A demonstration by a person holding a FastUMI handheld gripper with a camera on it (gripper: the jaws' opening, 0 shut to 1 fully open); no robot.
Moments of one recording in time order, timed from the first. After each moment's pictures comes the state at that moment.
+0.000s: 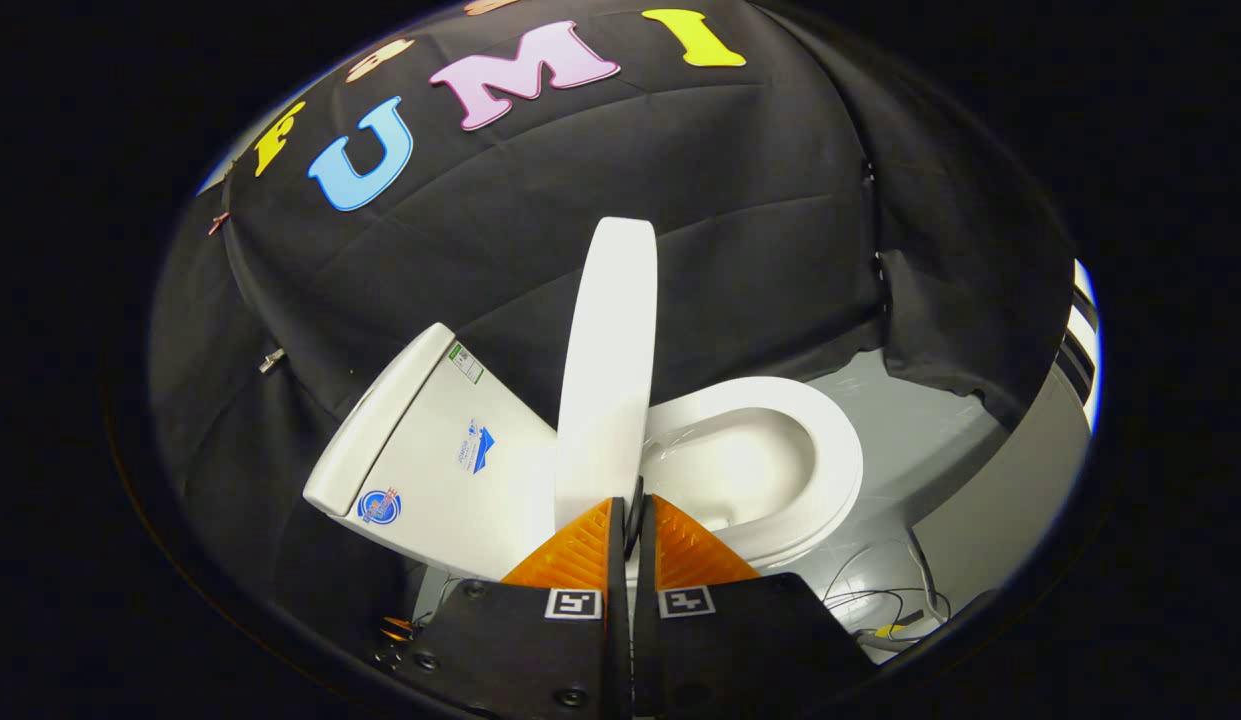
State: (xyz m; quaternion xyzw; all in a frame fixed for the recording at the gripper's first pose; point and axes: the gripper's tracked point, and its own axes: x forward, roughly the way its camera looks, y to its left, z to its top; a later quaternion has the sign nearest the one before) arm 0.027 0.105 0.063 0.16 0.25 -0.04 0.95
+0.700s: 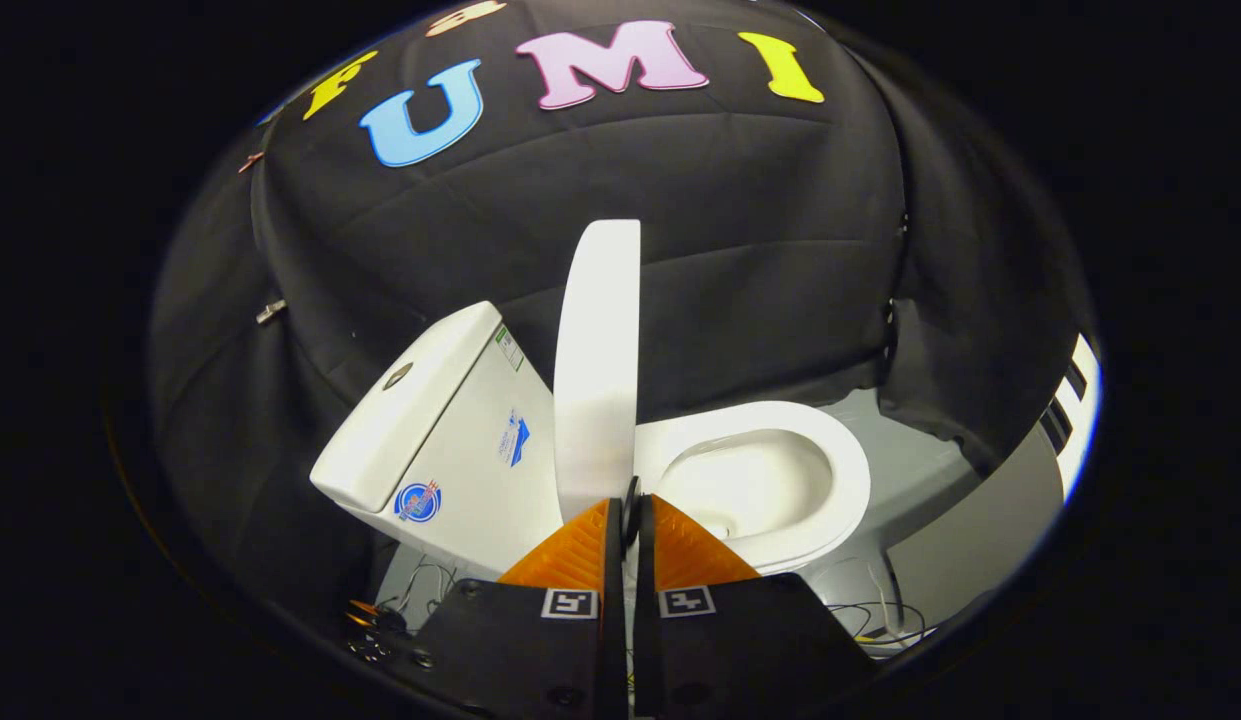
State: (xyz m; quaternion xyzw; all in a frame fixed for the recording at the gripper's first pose) arm 0.031 0.186 0.090 0.07 0.25 -0.05 0.96
